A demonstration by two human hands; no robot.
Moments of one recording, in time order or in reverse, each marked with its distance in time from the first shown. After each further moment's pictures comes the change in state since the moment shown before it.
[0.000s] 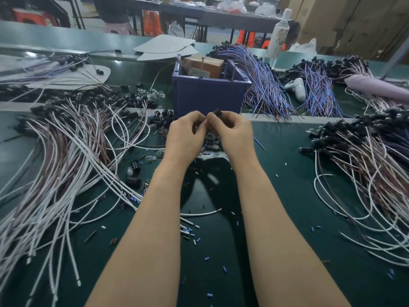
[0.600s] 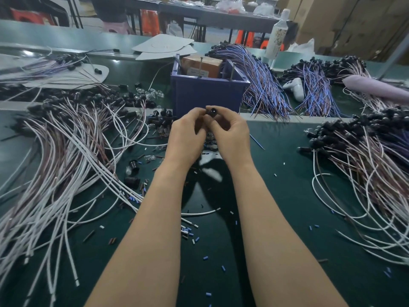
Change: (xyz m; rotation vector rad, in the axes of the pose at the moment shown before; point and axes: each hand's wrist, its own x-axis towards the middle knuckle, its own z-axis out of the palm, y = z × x) left_hand -0.003 0.003 0.002 -0.039 -0.005 0.031; right_hand -0.004 0.003 0.002 -0.161 0.019 -0.128
